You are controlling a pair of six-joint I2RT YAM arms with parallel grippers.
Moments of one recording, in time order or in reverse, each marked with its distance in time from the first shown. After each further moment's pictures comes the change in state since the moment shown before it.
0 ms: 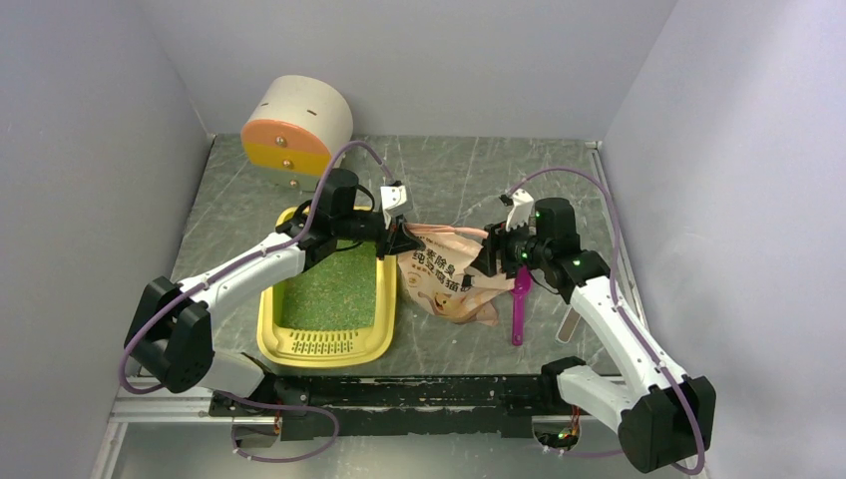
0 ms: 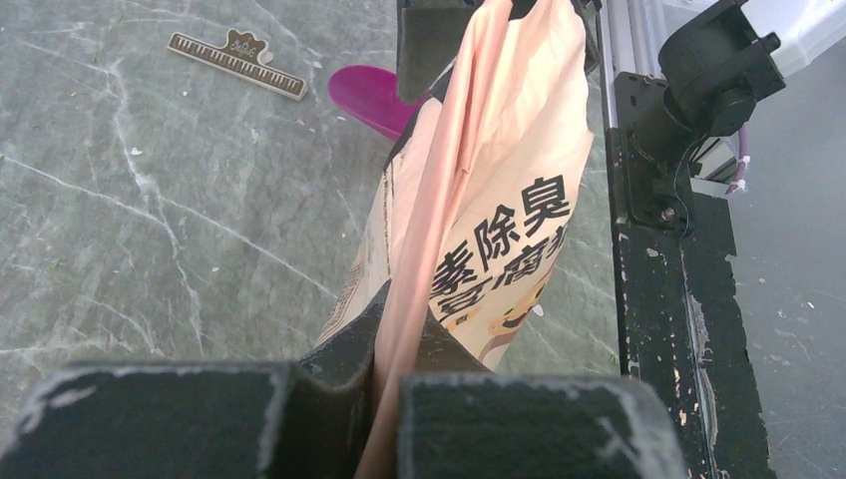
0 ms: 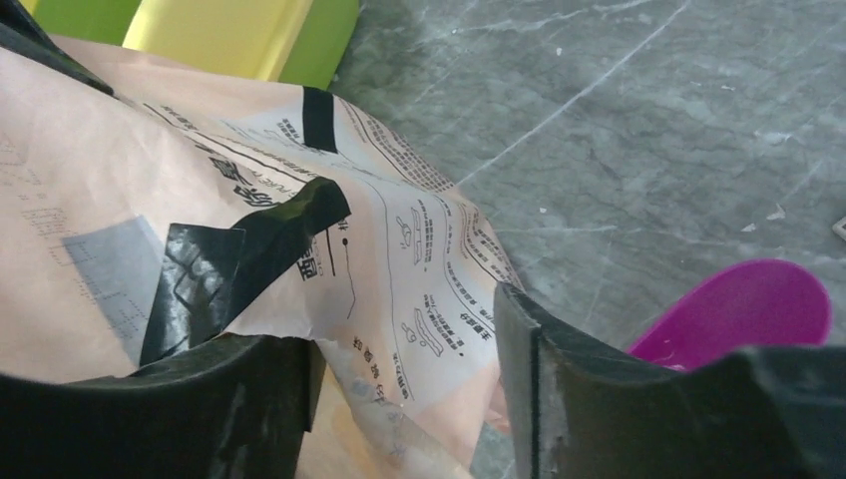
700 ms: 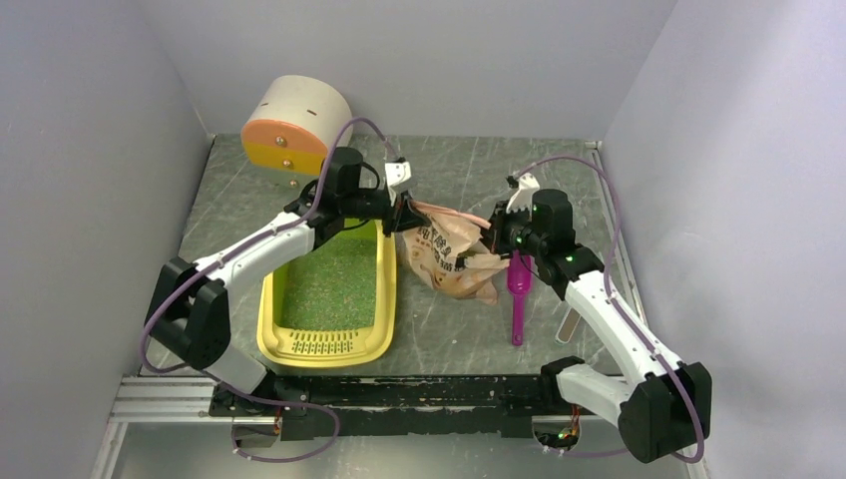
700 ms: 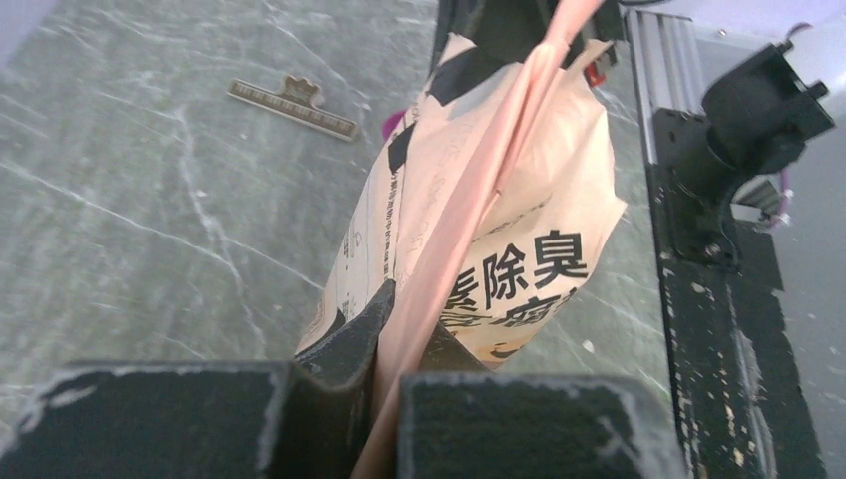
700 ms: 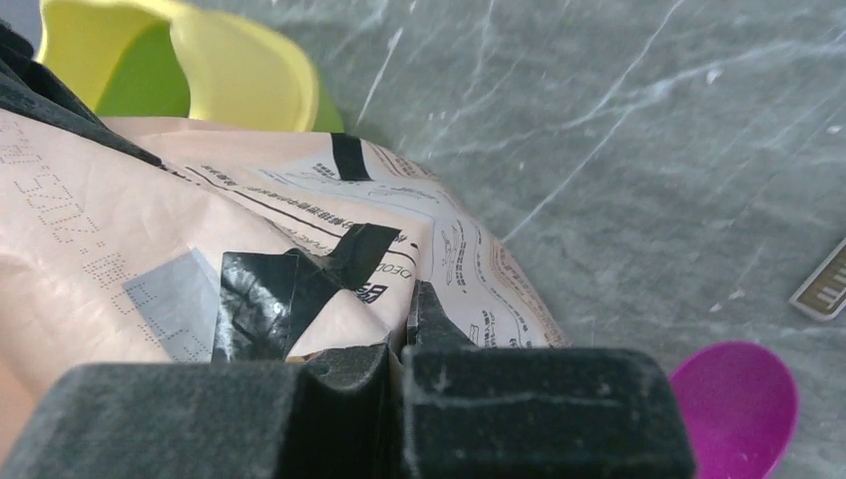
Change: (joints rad) left arm 0.028 0.104 0.125 0.015 0.019 0.003; right arm 0.022 0.045 -0.002 0.221 0.101 0.153
